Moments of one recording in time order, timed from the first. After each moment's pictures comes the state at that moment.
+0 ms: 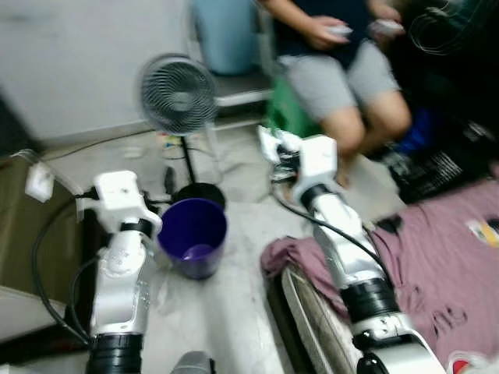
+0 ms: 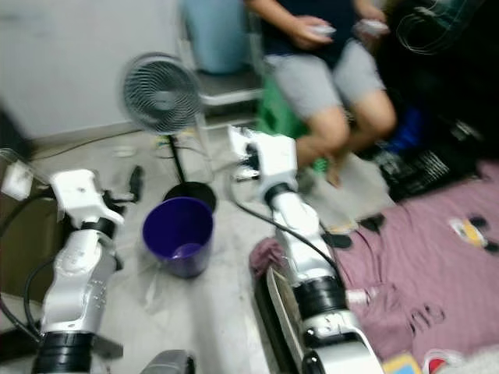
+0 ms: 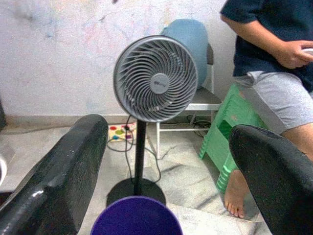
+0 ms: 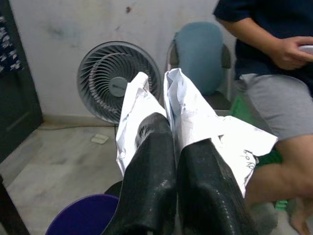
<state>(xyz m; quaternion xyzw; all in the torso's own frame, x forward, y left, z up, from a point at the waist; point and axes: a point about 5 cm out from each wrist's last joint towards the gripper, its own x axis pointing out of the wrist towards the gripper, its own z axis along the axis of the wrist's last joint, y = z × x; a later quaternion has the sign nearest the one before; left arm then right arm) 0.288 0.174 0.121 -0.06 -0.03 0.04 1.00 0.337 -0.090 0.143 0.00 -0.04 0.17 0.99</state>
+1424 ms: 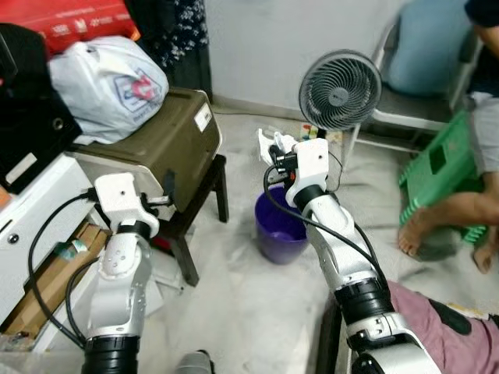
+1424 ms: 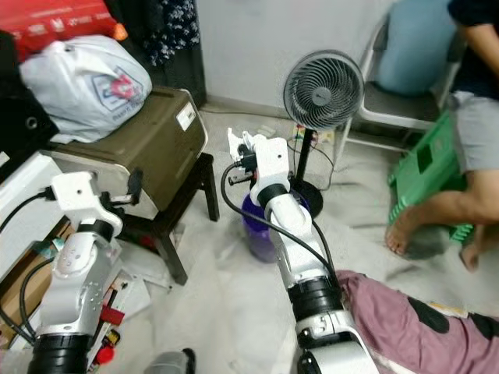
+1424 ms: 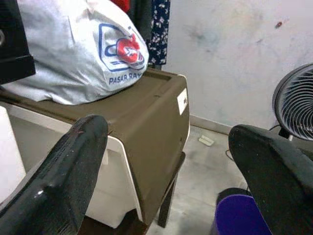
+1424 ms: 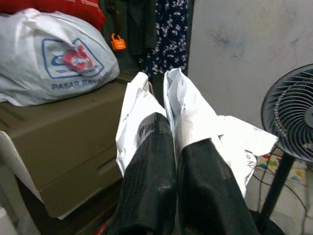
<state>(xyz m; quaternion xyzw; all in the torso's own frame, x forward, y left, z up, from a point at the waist) 0.286 0.178 0.119 -0.06 -0.03 0.02 1.00 0.336 -0.083 0.141 0.00 -0.04 0.17 0.98</state>
